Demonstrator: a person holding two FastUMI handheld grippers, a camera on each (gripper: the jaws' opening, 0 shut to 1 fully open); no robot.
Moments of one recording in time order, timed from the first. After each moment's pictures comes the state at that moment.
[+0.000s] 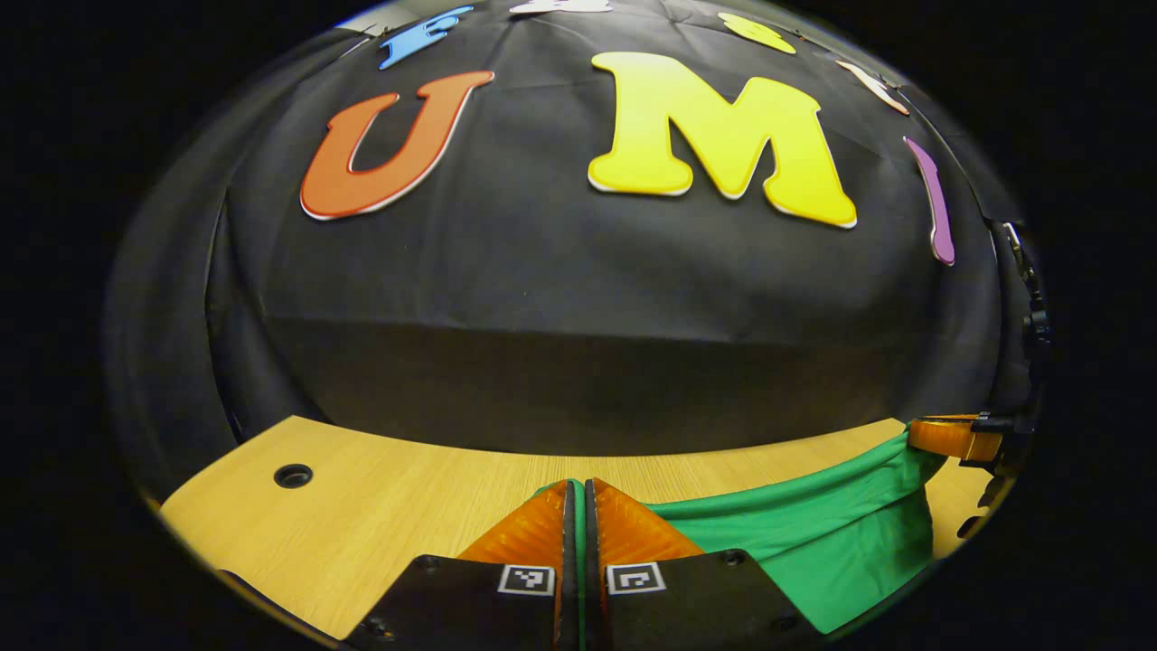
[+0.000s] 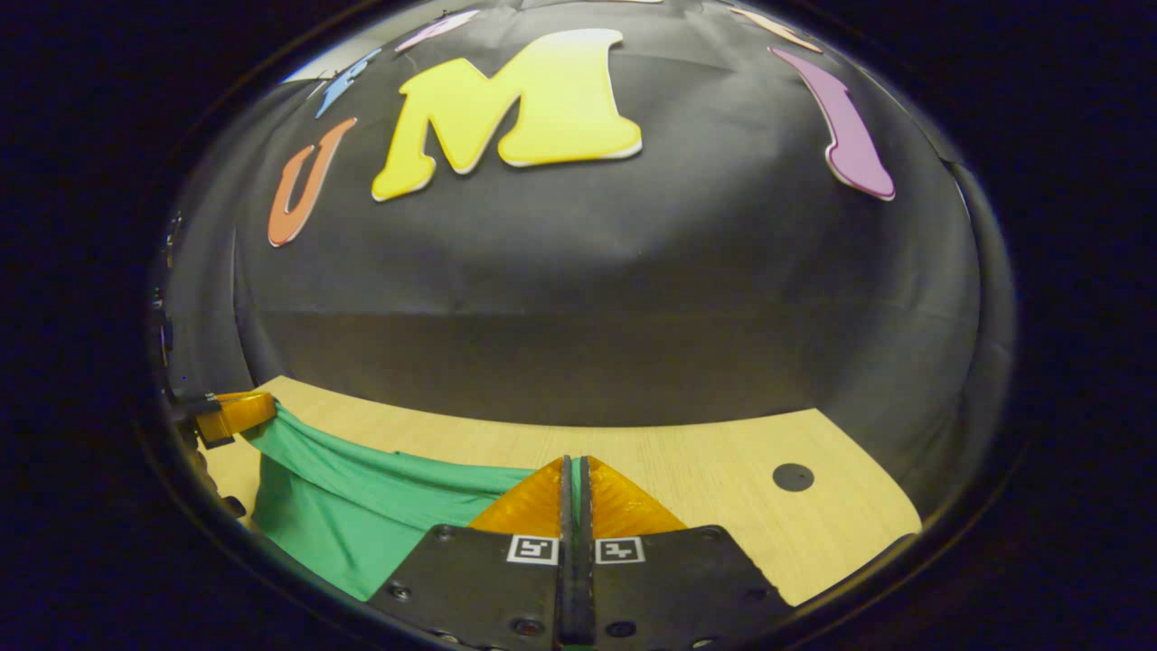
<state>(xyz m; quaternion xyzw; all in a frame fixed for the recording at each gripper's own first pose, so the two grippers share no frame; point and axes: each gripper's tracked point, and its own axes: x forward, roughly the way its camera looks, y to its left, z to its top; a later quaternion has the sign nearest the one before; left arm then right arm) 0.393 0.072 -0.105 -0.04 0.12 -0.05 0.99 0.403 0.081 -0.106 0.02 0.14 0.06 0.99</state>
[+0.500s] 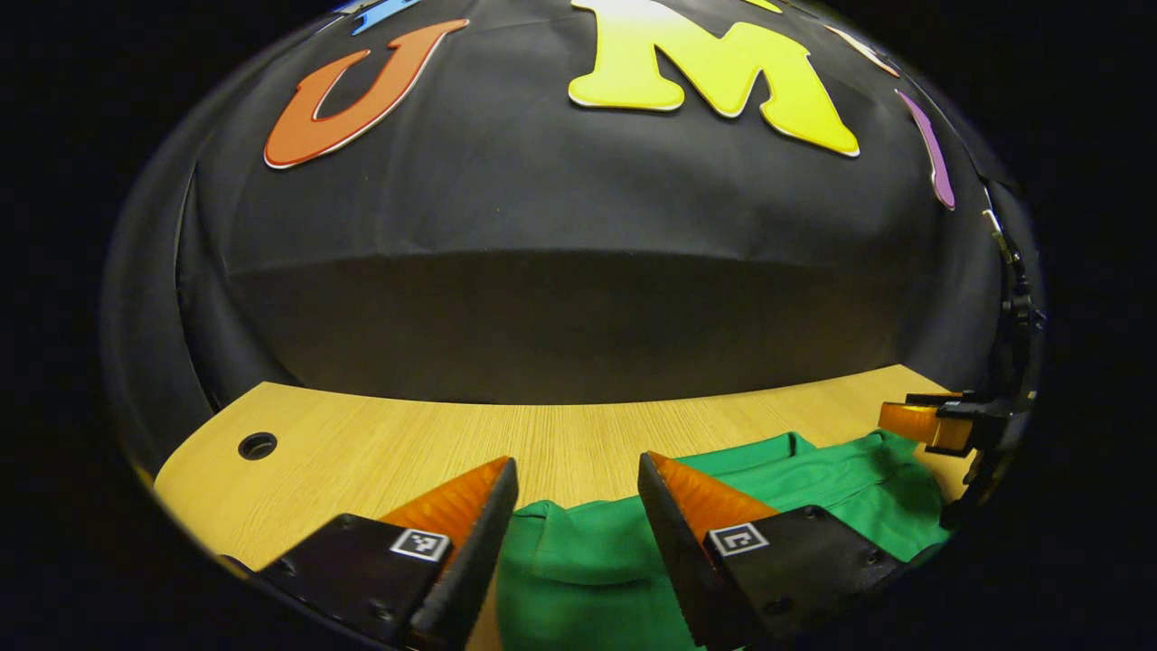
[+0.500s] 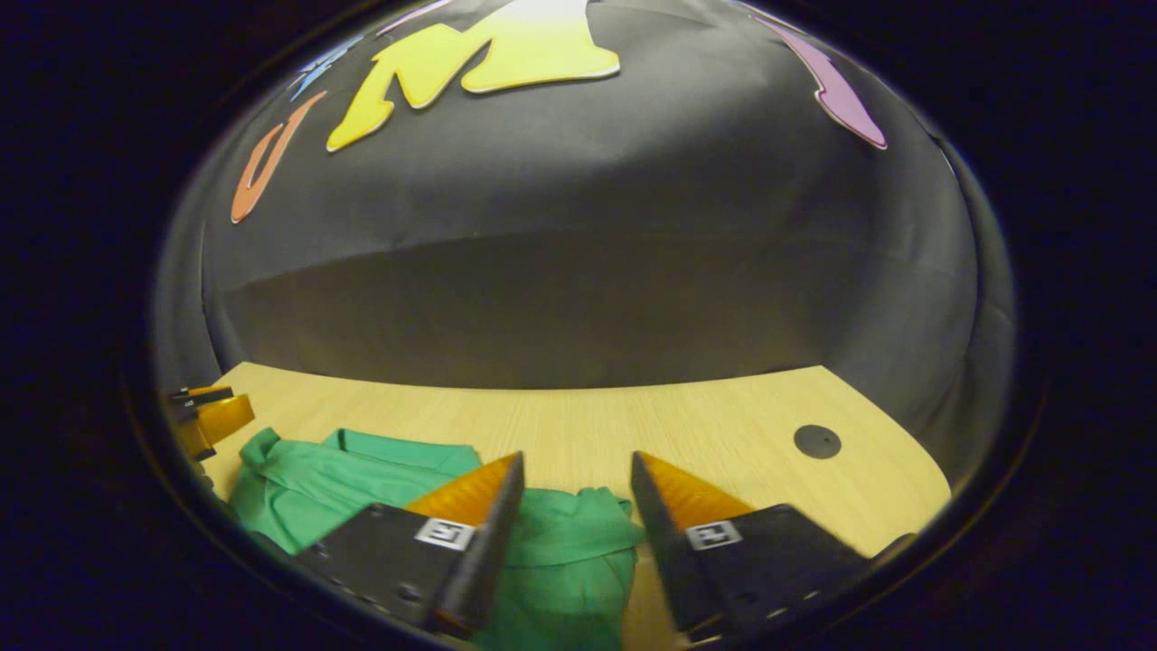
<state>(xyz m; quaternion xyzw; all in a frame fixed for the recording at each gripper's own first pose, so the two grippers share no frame) 0.401 0.073 -0.130 -0.04 0.14 -0.05 0.99 0.427 0.074 -0.151 0.02 0.16 0.02 0.99</state>
